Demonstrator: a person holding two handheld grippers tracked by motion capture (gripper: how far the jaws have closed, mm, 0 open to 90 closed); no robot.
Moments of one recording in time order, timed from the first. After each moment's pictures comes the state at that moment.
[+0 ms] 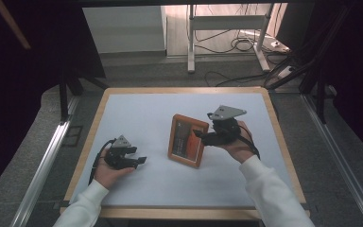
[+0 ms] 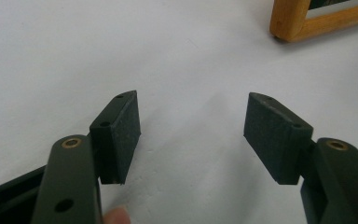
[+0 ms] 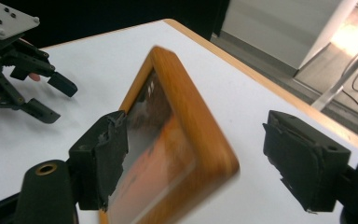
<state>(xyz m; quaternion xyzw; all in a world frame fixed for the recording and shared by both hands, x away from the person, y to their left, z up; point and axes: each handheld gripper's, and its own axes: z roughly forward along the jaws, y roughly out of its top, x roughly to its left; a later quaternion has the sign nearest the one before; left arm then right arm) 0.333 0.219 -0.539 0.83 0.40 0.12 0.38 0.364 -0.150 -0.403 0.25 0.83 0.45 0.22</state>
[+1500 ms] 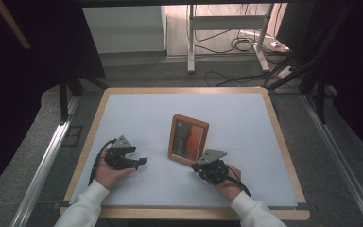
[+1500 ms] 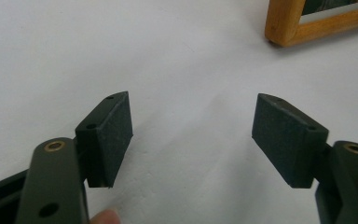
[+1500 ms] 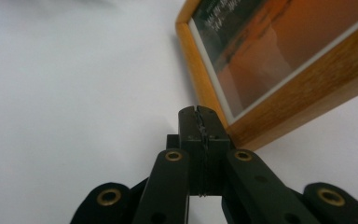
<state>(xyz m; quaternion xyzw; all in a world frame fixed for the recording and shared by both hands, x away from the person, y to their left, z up) 0.330 0.216 -0.536 0.82 0.40 0.12 0.39 0.312 -0.131 -0.520 0.23 0.89 0.37 0.14</state>
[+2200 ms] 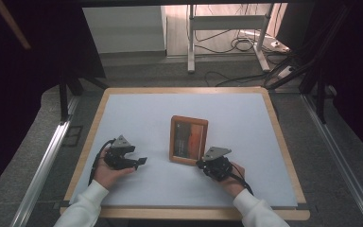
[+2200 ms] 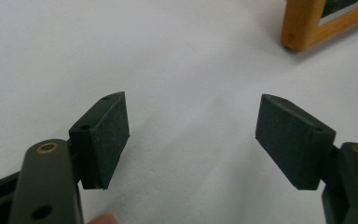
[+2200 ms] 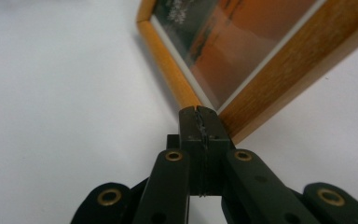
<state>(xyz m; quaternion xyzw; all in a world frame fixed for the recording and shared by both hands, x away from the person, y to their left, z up) 0.330 0.218 -0.536 0.82 0.40 0.12 0.38 0.324 -0.146 -0.524 0.25 0.88 0.37 0.15</state>
